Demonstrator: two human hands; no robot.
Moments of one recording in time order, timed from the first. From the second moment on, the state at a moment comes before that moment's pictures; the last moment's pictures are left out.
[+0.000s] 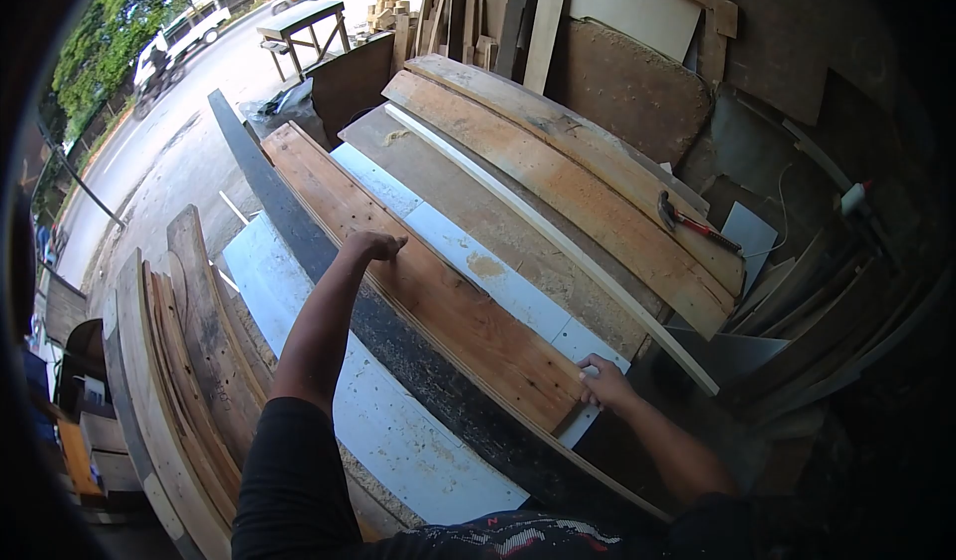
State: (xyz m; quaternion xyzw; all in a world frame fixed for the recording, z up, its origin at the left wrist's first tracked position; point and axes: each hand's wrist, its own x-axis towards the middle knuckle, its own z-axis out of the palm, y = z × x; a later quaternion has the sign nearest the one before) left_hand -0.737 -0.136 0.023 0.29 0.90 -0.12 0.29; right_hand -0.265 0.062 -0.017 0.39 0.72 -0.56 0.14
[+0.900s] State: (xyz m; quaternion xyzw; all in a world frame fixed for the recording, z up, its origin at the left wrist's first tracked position) left_hand -0.680 -0.123 0.045 0.31 0.89 -0.15 0.29; right_hand -0.295 0.060 -0.028 0.33 0.72 -0.59 0.12
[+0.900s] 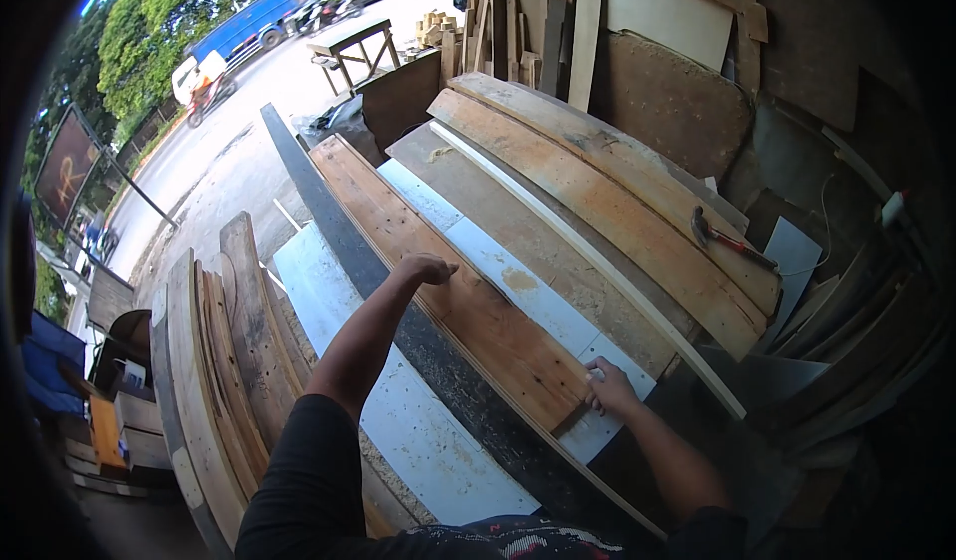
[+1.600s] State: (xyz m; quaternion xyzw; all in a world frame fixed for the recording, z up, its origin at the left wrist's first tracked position) left_hand -0.698 -0.113 -0.005 0.30 0.89 -0.18 0.31; right_hand -0.273 -0.030 0.036 -0.02 0.94 -0.33 0.05
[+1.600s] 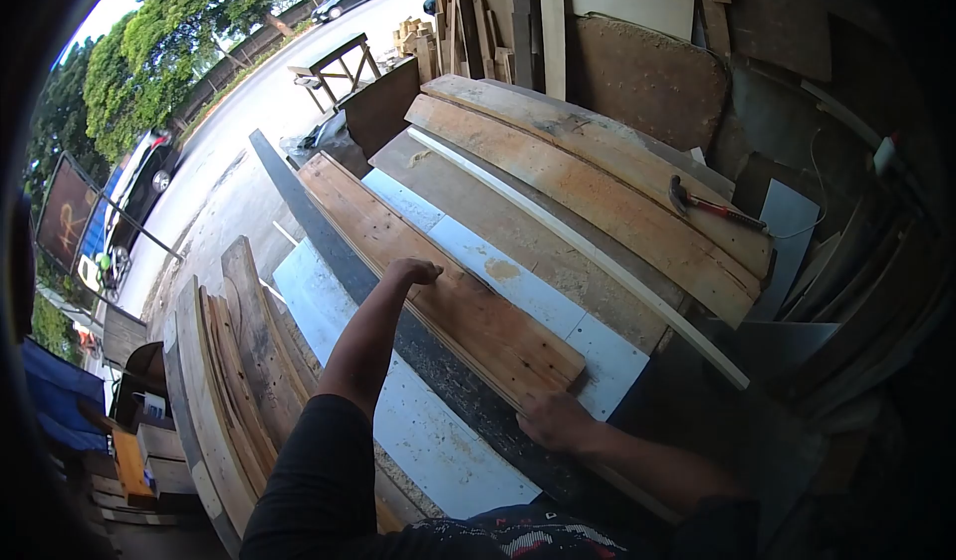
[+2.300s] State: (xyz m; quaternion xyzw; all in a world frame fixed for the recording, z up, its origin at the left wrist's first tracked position) left_hand -0.695 -0.121 0.000 0.27 0.90 -0.18 0.30; right_hand -0.280 0.080 0.003 0.20 0.92 -0.31 0.12
